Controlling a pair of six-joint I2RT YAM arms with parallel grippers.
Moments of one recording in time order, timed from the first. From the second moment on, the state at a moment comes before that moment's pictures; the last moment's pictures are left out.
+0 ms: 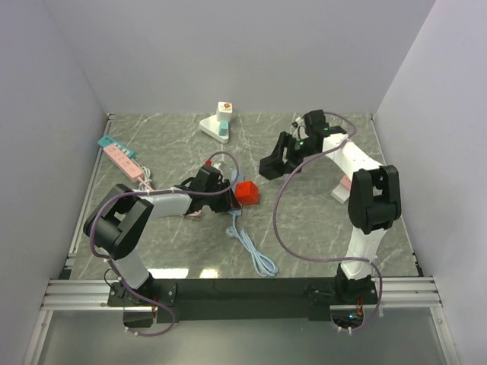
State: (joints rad) left arm -0.61 1.70 0.82 0.07 0.23 -0.76; right arm 0.22 1.88 1.47 -0.67 -0.65 0.53
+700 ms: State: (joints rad) left arm -0.59 1.67 0.86 -0.06 0.13 -0.78; right arm -0.07 1.92 1.67 -0.83 0.03 0.63
